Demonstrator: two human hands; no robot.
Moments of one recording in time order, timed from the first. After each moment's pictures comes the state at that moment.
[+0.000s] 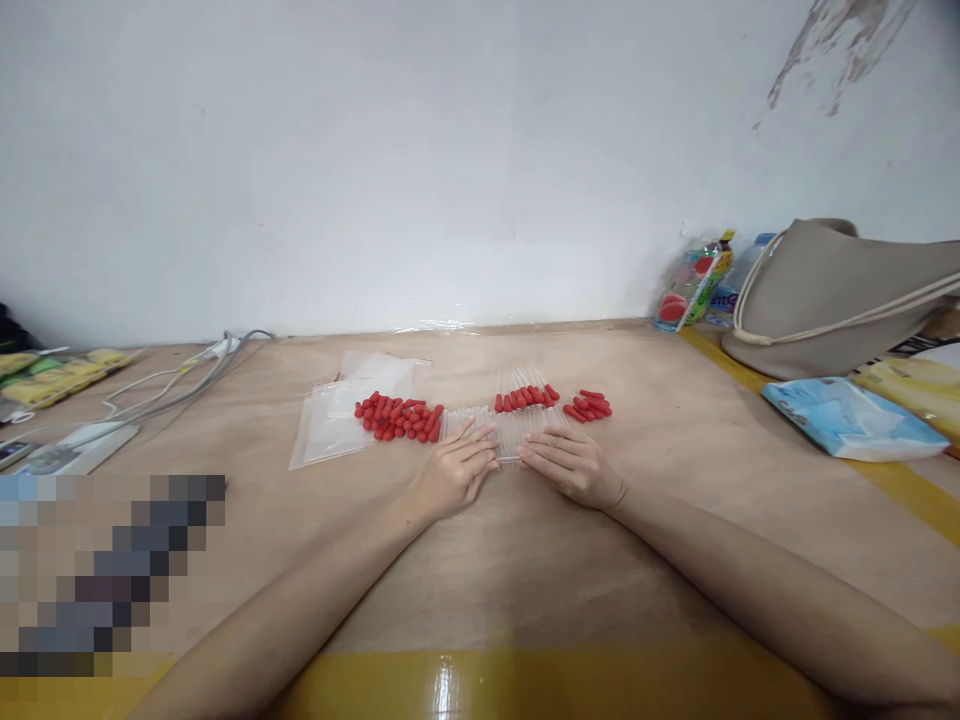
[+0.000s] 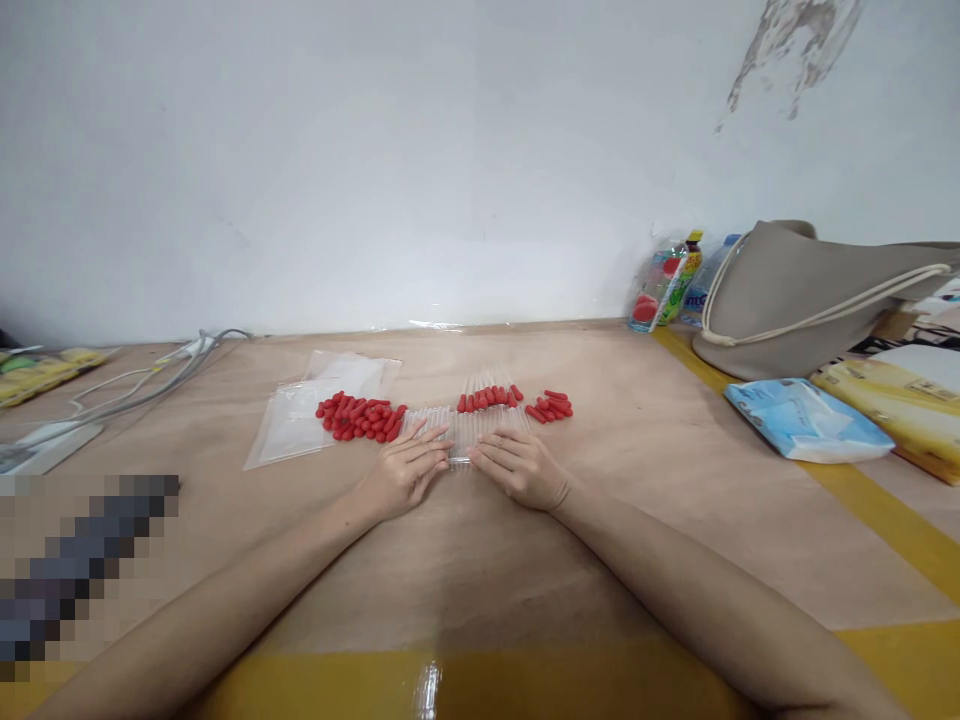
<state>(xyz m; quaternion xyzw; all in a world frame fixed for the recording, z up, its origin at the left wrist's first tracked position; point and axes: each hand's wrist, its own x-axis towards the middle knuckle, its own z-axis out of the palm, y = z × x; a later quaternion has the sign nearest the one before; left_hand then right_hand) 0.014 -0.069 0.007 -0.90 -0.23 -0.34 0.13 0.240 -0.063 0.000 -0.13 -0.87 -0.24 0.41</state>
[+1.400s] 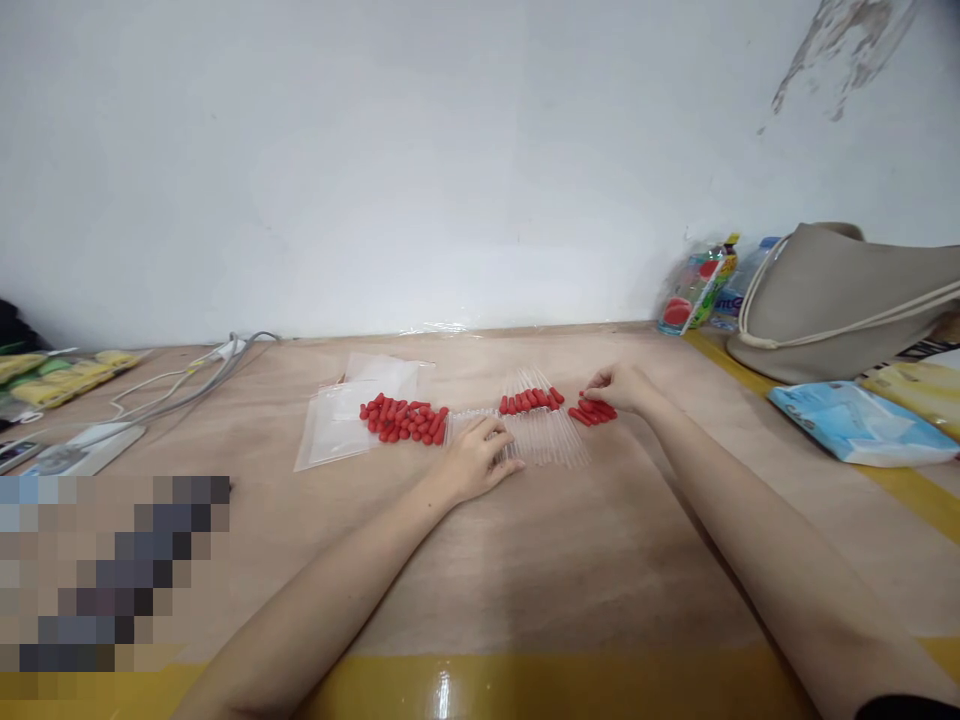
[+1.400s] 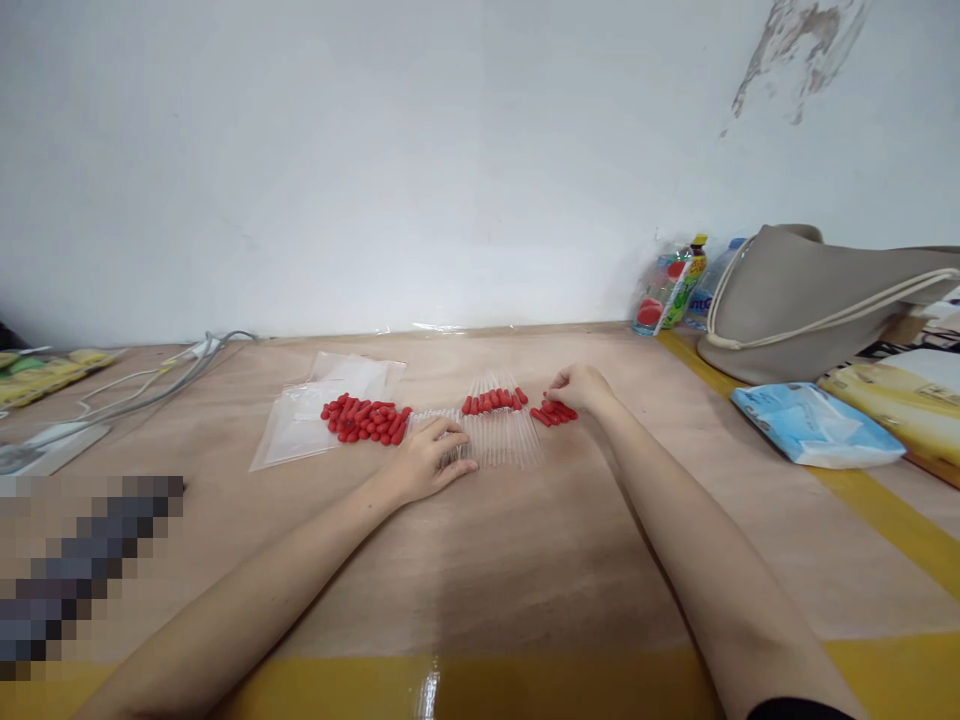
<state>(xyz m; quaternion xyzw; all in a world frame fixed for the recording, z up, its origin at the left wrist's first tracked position) 0.032 -0.055 0.016 -0.90 -0.33 -0.28 0.04 0.313 0.033 0.033 -0.68 -0.68 0.17 0.22</state>
